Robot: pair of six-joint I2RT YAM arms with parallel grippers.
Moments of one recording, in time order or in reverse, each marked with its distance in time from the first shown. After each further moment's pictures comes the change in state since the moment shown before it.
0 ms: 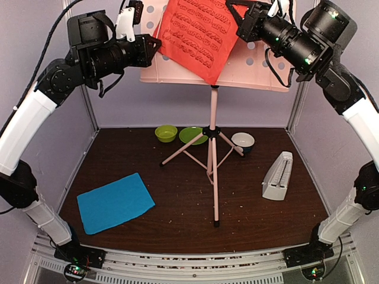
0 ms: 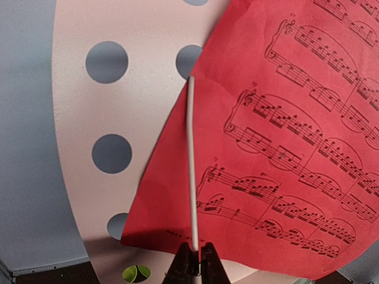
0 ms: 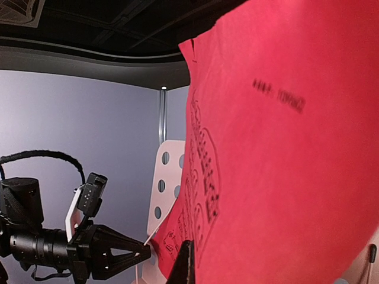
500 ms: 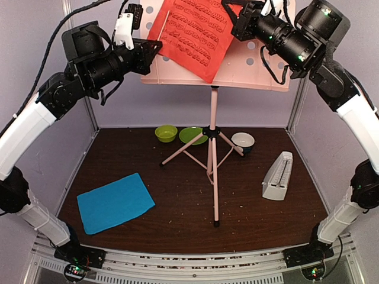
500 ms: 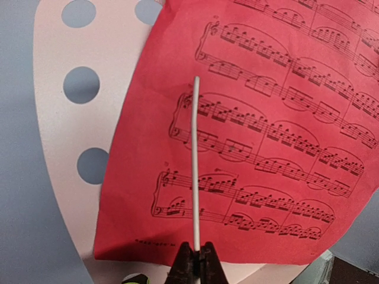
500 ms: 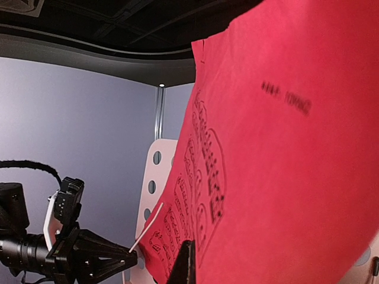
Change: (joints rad) left arm 0.002 -0.101 -0.234 0.234 0.081 0.140; right arm -0.010 0.046 0.052 -0.006 -0.006 -0.048
